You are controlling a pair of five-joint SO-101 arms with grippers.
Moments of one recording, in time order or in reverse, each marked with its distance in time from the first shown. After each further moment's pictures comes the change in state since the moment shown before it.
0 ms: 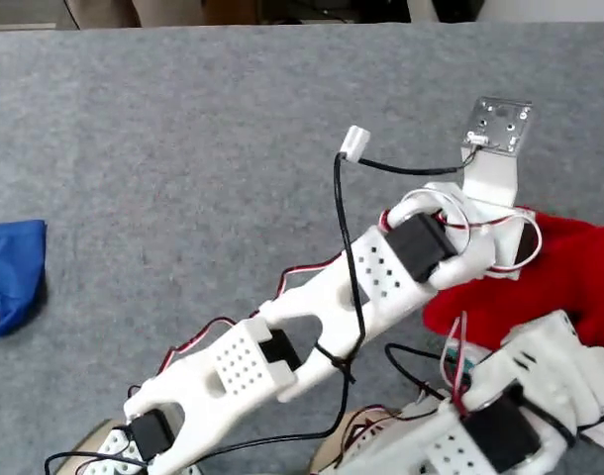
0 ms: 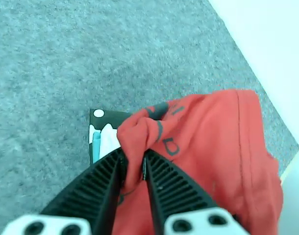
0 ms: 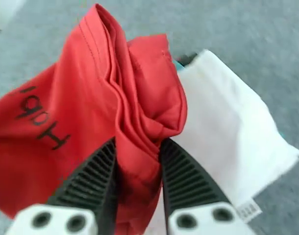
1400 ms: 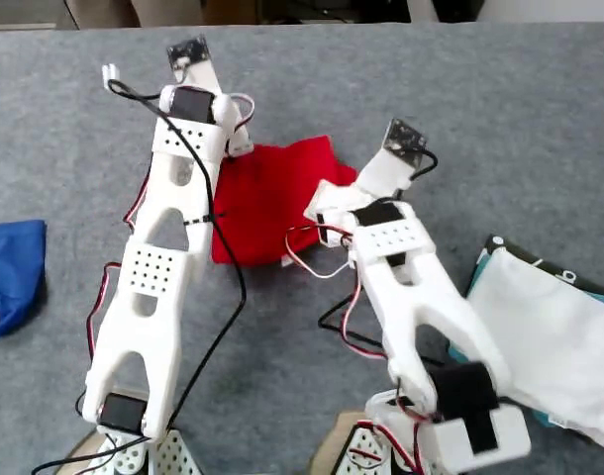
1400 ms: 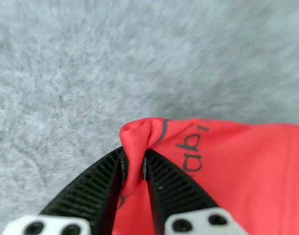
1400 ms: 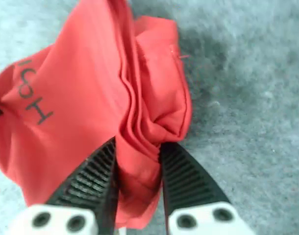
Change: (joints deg) left arm -48.5 17.5 -8.0 22.0 -5.3; right arm -71.4 77.5 -19.9 -35.4 -25.8
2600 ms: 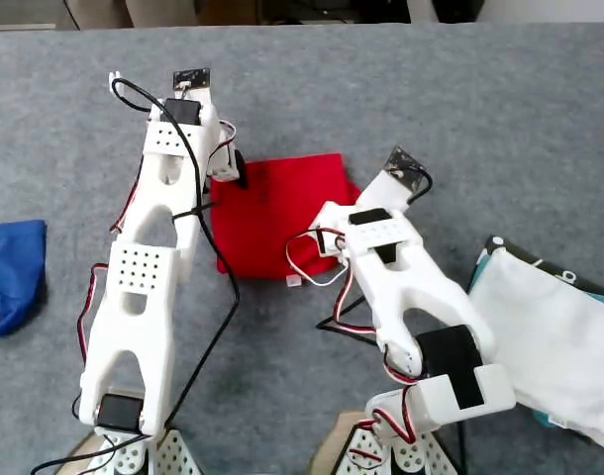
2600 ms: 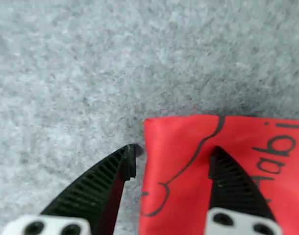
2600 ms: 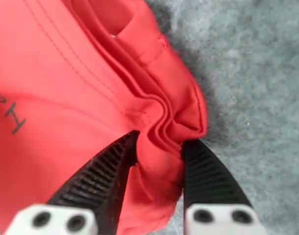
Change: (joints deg) left arm -4.3 -0.2 19.9 -6.2 -14.4; right arm -0.4 13.8 0.7 -1.5 -6.9
